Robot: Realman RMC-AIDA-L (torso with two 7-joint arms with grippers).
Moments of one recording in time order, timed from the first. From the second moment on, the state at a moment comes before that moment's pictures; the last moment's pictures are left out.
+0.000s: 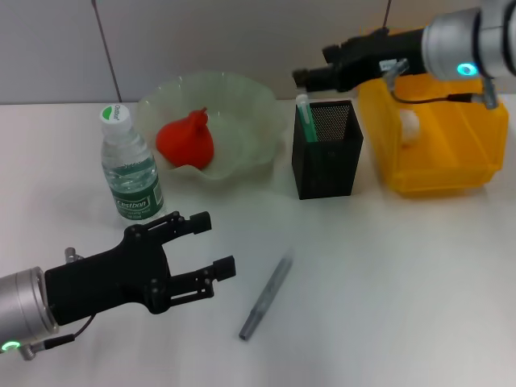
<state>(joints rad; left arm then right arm) -0.44 -2.06 0.76 0.39 1.72 1.67 -1.05 0.76 2.07 -1.13 -1.10 -2.21 -1.05 2.17</state>
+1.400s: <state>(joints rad) -0.47 -2.06 0.76 0.41 1.71 1.64 -1.13 0.44 2.04 -0.90 -0.52 -1.78 -1.48 1.16</state>
